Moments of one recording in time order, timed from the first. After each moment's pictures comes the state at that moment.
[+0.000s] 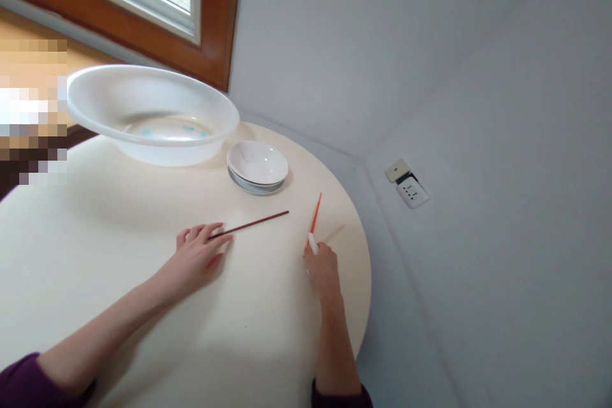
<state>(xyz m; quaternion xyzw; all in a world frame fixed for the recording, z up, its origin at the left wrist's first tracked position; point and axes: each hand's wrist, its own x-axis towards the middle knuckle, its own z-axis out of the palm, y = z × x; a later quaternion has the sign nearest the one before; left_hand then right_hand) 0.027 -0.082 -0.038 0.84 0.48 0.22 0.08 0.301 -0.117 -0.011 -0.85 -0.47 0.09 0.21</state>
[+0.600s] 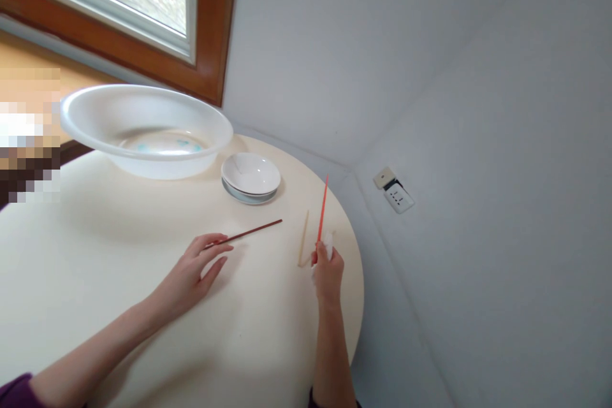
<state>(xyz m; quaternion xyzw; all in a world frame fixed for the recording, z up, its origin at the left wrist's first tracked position) 0.036 -0.094 -0.010 0.81 0.39 0.40 0.20 0.297 -0.124 0.009 -0.72 -0.33 0.22 0.57</state>
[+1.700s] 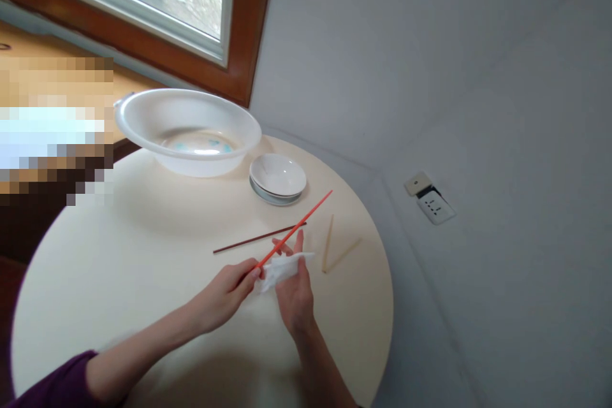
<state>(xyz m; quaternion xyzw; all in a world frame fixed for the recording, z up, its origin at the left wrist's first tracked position) 0.047 -0.117 0.023 0.70 0.40 0.28 0.53 0.186 -0.136 0.004 -0.35 -0.28 0.61 0.66</state>
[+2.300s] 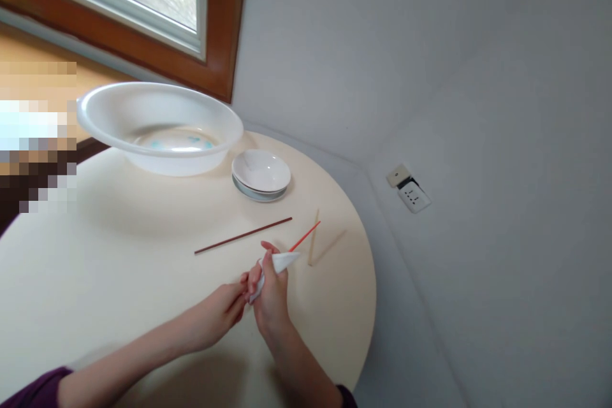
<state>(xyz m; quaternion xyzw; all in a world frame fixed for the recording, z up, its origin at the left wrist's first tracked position) 0.063 -0.134 0.010 0.67 0.38 0.18 0.61 0.163 -0.136 0.000 -0.44 -0.21 0.58 0.66</state>
